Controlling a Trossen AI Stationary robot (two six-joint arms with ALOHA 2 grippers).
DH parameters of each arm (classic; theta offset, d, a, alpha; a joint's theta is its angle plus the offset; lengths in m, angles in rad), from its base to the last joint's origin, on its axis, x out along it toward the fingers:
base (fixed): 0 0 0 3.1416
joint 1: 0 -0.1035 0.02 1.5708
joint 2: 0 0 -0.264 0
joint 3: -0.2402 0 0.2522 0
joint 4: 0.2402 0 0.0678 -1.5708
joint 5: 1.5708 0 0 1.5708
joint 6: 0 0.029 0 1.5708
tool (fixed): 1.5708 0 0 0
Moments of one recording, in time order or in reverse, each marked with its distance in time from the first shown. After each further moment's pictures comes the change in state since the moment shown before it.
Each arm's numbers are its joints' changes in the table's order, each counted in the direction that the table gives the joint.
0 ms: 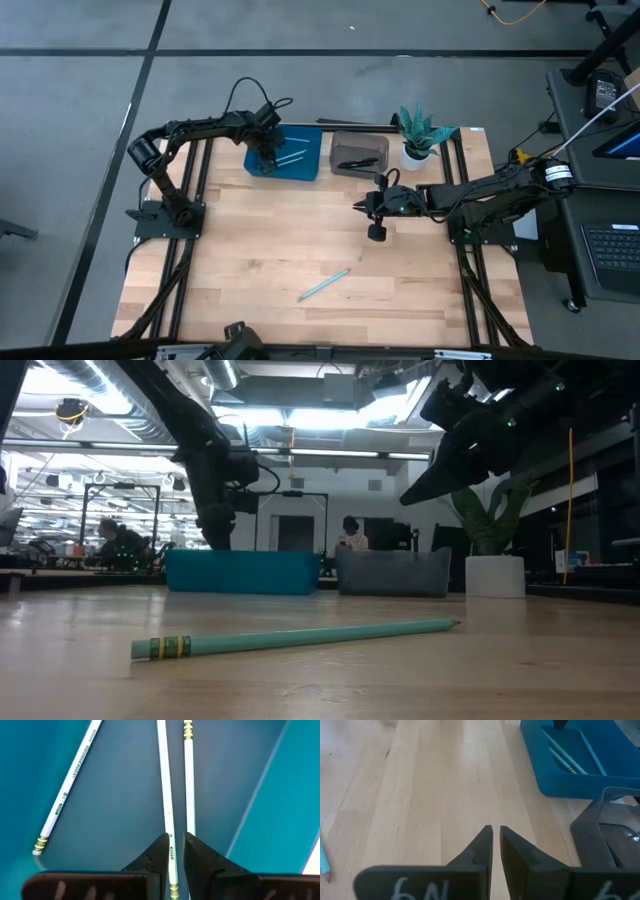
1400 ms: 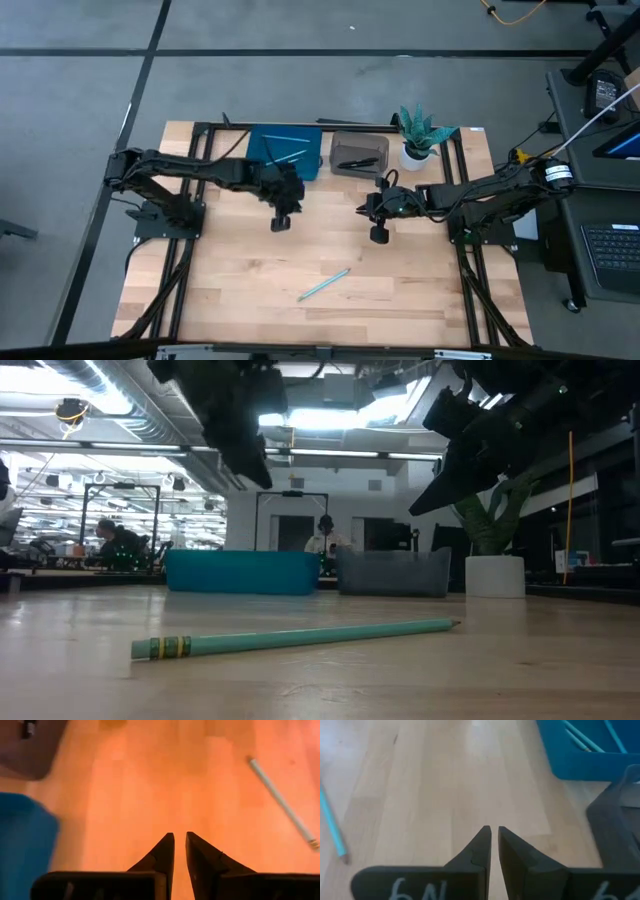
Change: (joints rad) left arm 0.671 -0.240 0.001 -0.073 -0.003 -0.401; right arm -0.001 0.000 0.000 0.067 -0.051 0.053
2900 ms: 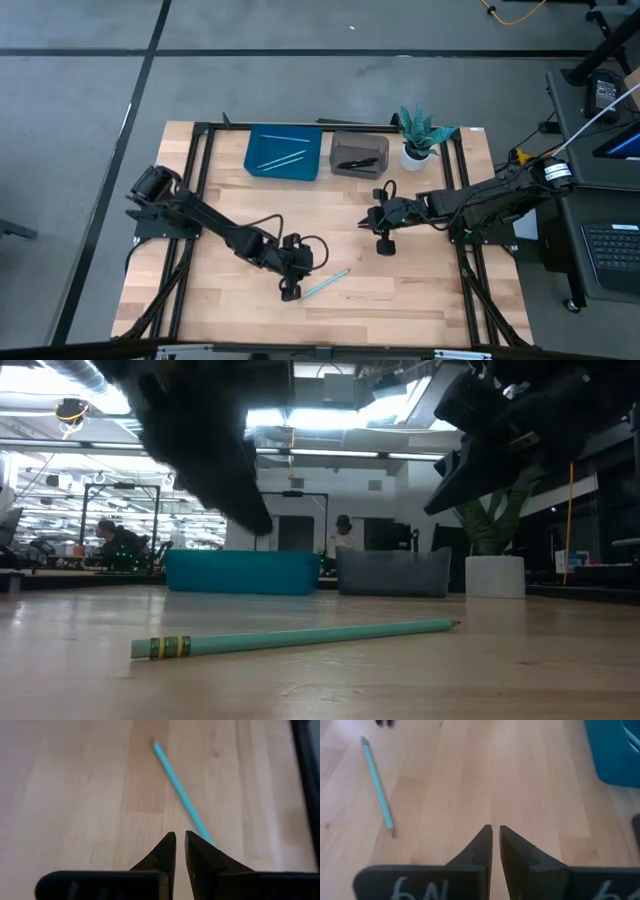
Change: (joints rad) left arm 0.523 0.304 -0.001 -0.350 -0.291 -0.516; right arm -0.092 0.000 0.000 0.032 -0.055 -0.029
